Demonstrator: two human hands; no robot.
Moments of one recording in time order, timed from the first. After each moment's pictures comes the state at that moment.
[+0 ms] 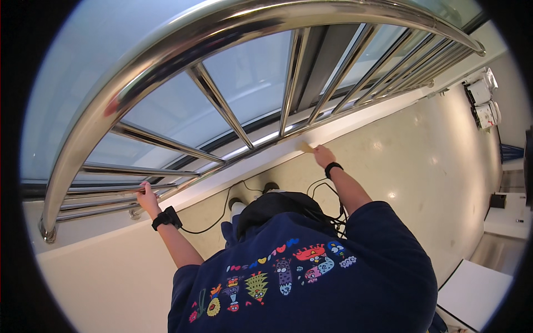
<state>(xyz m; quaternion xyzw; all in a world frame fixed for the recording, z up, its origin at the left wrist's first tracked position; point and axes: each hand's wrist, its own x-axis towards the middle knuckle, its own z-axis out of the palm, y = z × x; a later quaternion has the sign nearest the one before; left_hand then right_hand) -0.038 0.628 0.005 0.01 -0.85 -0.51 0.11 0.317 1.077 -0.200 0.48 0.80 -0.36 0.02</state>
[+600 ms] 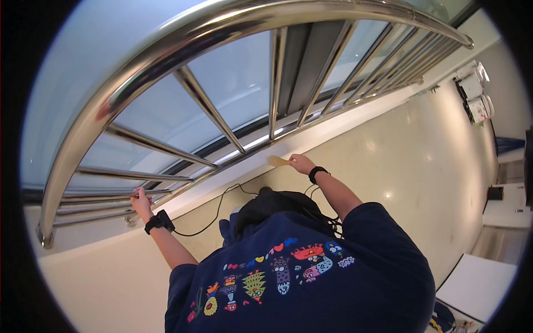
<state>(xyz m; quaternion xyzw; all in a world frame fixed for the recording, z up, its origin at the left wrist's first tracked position) -0.043 0.623 0.008 0.03 -0.87 -0.48 0.08 0.301 1.049 -0.198 0.29 0.83 -0.47 0.03</state>
